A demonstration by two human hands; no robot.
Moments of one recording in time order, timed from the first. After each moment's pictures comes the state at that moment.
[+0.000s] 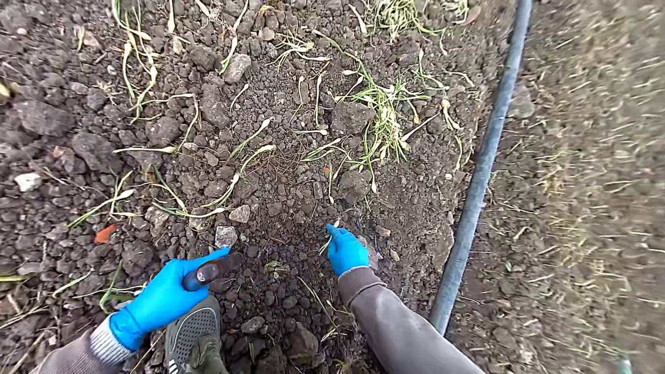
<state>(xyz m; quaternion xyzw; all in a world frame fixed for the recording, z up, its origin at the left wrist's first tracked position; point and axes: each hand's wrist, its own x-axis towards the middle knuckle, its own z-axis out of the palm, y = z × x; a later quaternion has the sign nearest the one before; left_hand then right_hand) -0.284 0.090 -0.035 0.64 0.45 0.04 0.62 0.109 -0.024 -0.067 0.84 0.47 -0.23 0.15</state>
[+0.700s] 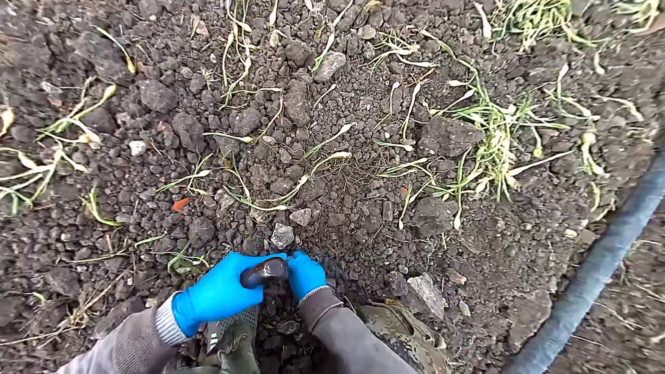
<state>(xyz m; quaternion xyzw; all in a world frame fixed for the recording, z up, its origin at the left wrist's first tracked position) -0.297 0.089 -0.009 0.57 0.44 0.06 0.69 -0.081 0.031 -0.108 0.65 0.59 -0.41 0.25</state>
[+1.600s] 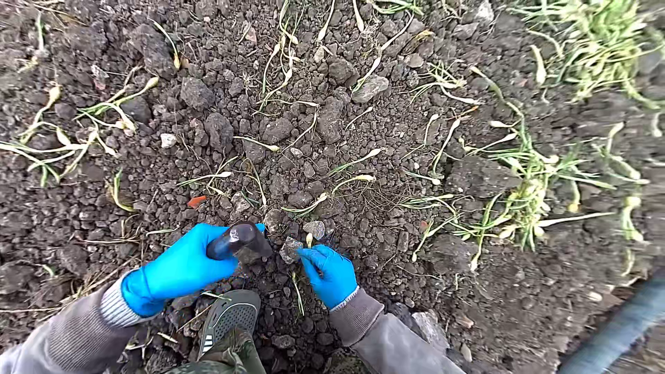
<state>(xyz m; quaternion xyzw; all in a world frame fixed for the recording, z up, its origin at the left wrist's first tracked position) -0.342 0.130 0.018 0.55 0.53 0.17 0.63 -0.034 0.064 -0.088 0.57 0.75 -0.30 -0.16</state>
